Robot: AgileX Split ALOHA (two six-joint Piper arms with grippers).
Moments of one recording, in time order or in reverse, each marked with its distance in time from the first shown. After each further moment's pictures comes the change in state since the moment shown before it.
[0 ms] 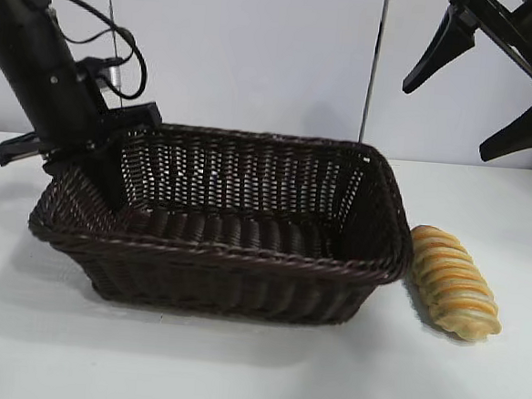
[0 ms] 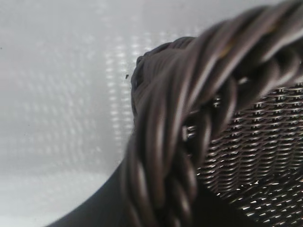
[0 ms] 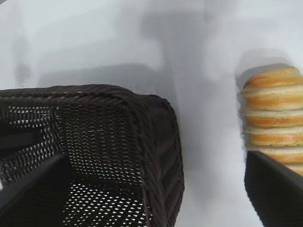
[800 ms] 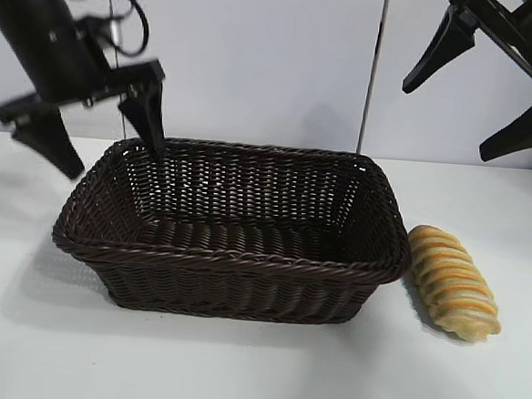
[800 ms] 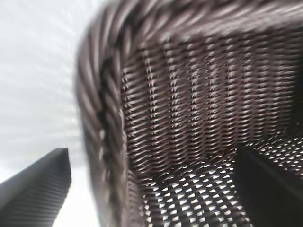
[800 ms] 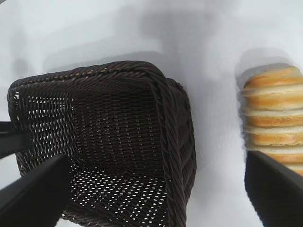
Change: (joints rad) left arm 0.017 -0.152 -0.286 0.400 0.194 -0.141; right arm 0.000 0.000 0.000 0.001 0.004 0.000
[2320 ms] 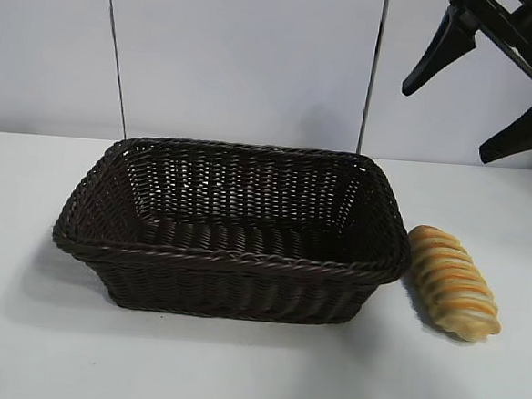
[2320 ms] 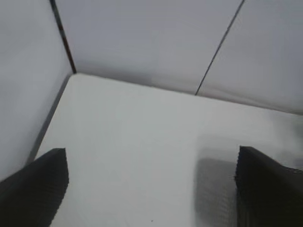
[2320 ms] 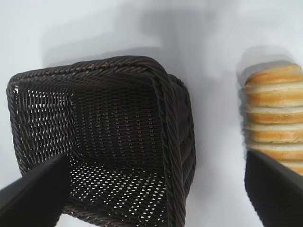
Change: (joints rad) left arm 0.167 -1.103 0.130 0.006 0.096 0.116; right arm 0.000 0.000 0.000 -0.001 0.018 -0.019
